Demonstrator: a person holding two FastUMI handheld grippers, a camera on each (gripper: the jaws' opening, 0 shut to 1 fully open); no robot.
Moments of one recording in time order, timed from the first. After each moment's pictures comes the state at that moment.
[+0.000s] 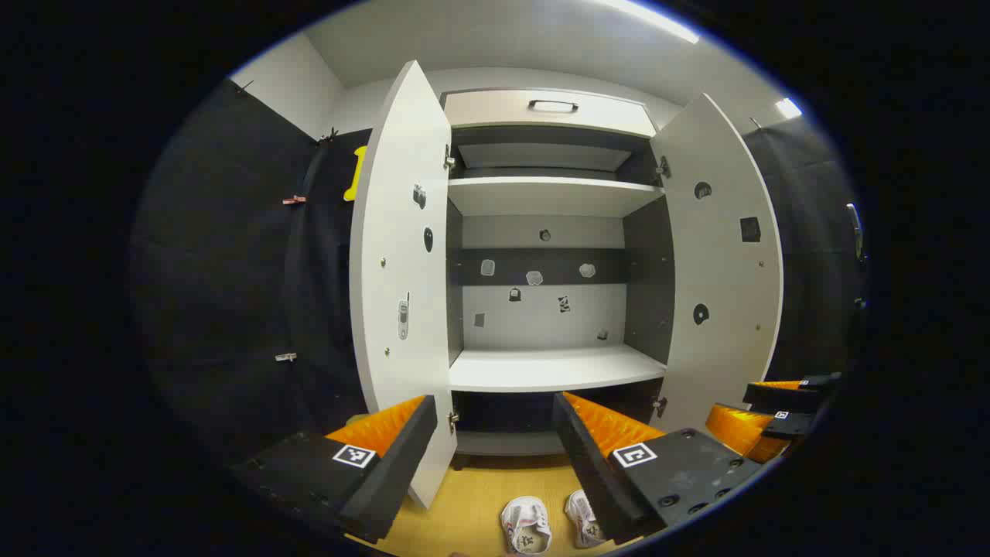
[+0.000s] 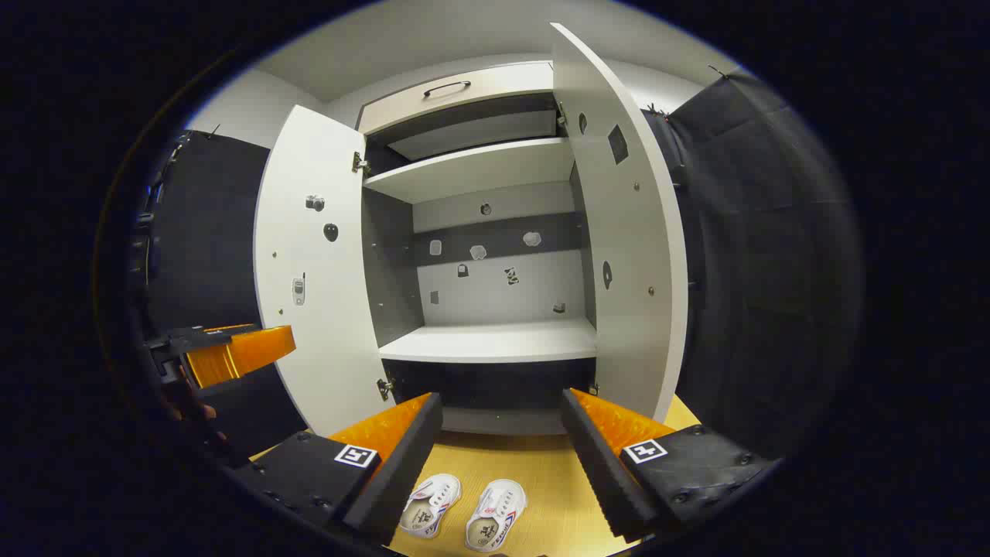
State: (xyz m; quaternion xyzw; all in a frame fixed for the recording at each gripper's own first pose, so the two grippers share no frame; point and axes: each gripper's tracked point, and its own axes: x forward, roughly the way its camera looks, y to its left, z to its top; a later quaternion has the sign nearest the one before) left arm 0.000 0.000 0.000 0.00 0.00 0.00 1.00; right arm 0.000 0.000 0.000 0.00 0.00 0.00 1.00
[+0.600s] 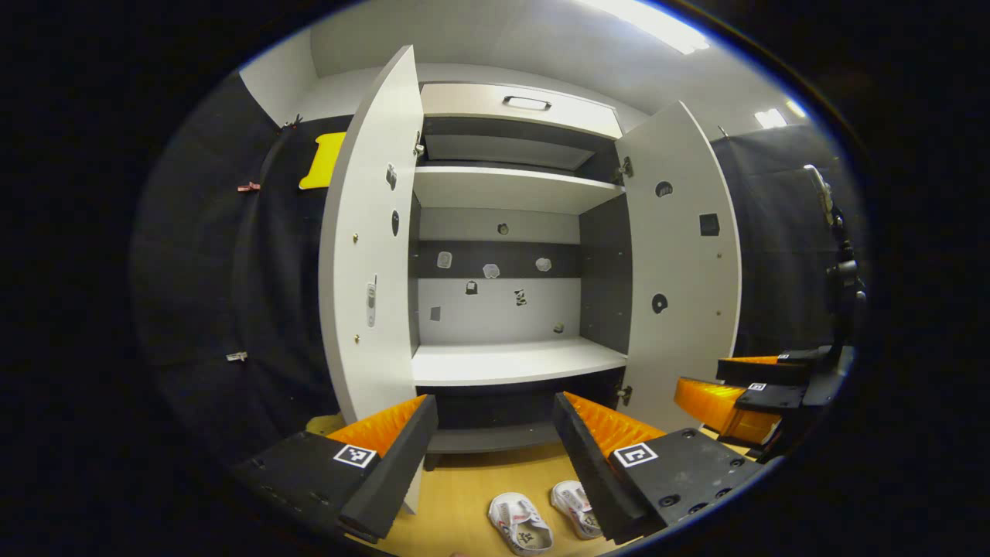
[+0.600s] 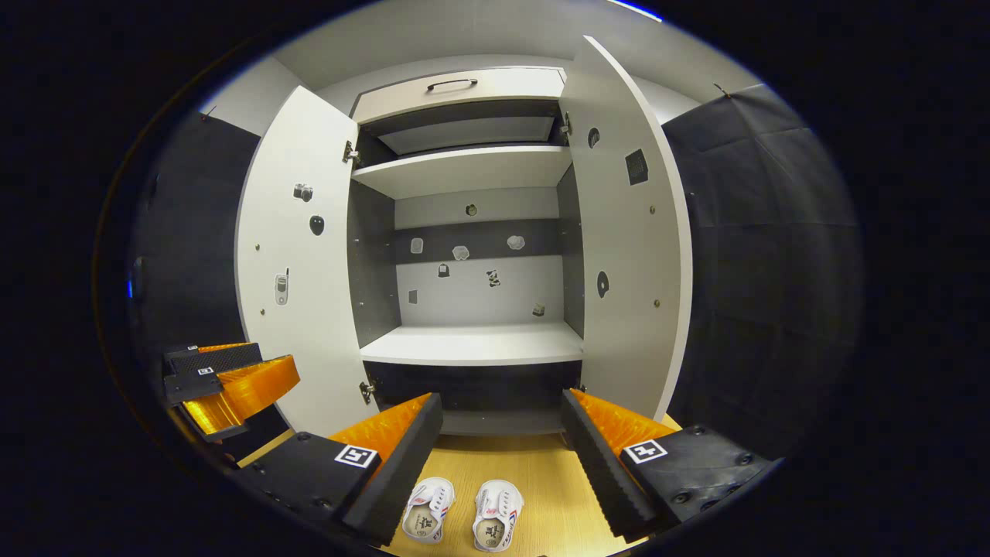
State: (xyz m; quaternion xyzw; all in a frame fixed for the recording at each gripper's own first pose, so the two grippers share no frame) left arm 0.004 -0.009 -0.014 -0.01 0.00 -0.13 0.99; right arm -0.003 0.027 0.004 -0.03 0.00 -0.08 1.00
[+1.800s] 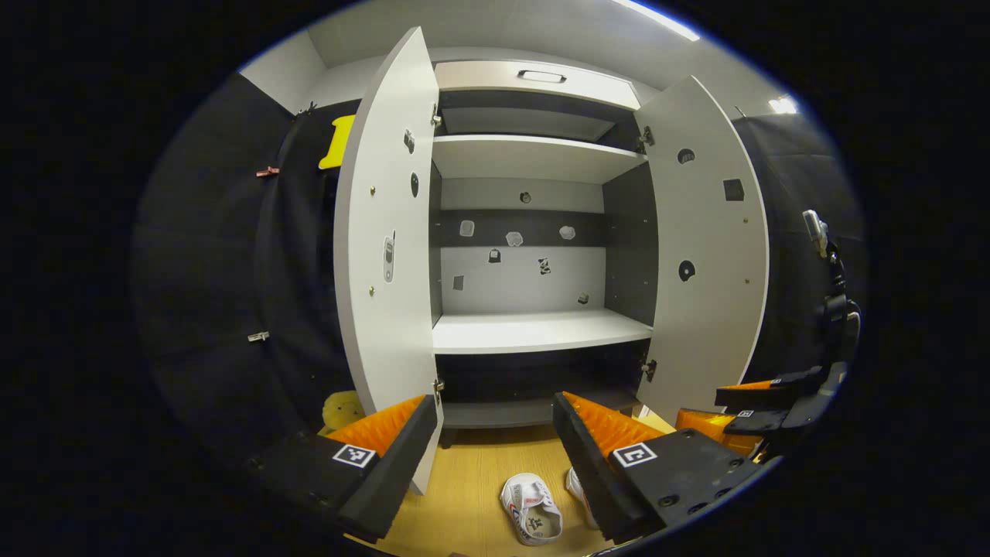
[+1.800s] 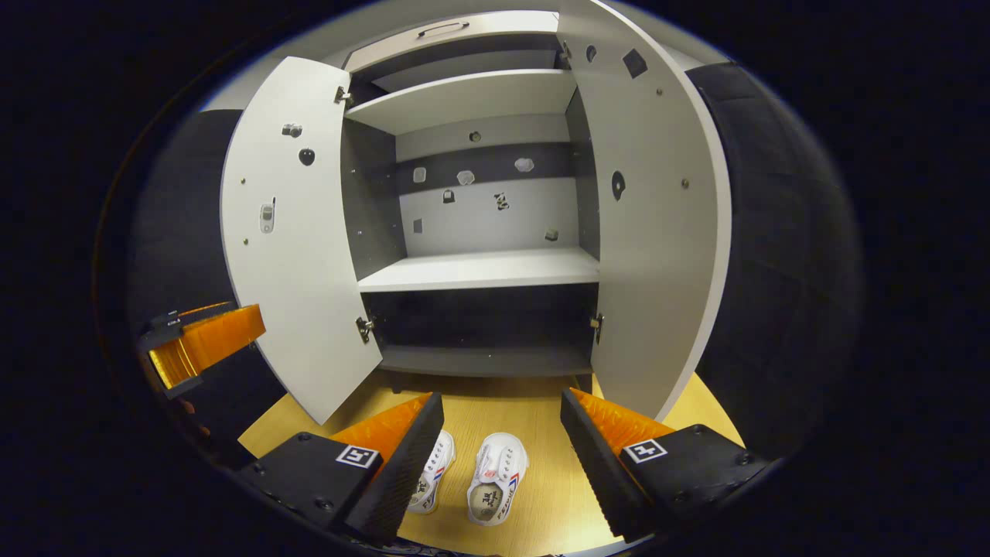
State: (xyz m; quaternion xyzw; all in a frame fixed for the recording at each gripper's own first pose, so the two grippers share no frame) left arm 0.005 0.016 -0.070 0.01 0.06 -0.05 1.00; right arm 0.013 0.010 -0.110 0.00 0.14 -0.03 0.99
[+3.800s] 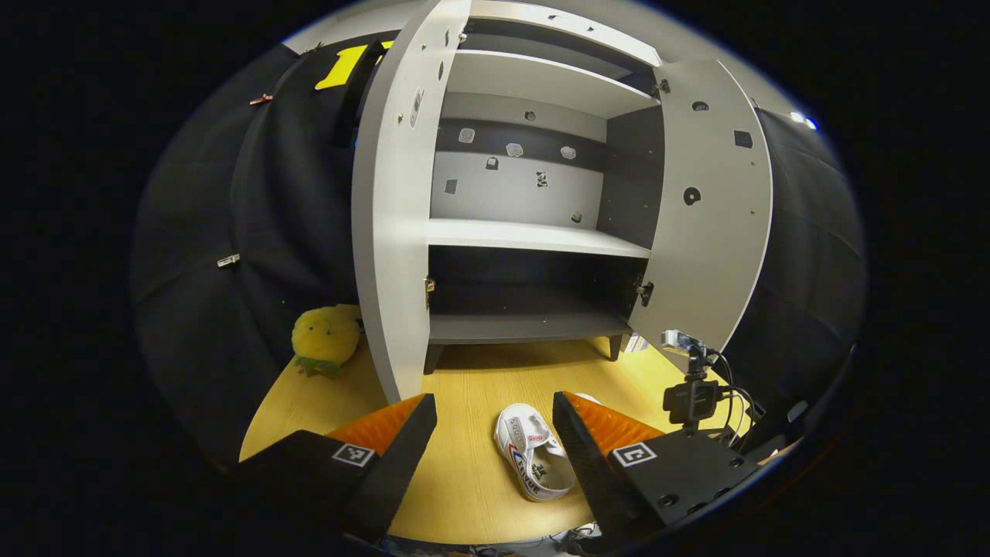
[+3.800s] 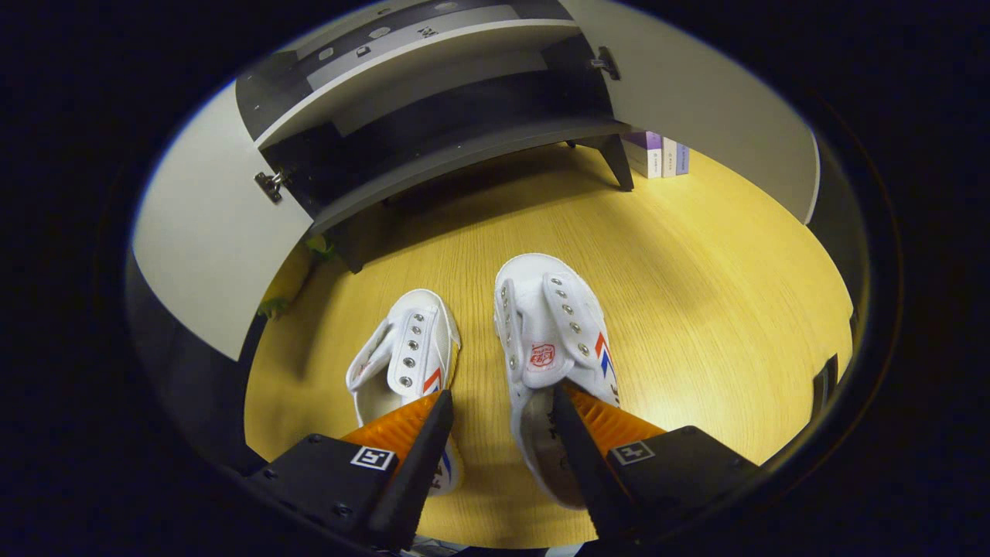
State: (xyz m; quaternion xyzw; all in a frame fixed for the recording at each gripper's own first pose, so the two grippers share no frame) left arm -0.003 0.042 -0.186 -0.03 0.20 -0.11 0.97; right arm 0.040 0.033 -0.392 0.11 0.38 -0.10 0.91
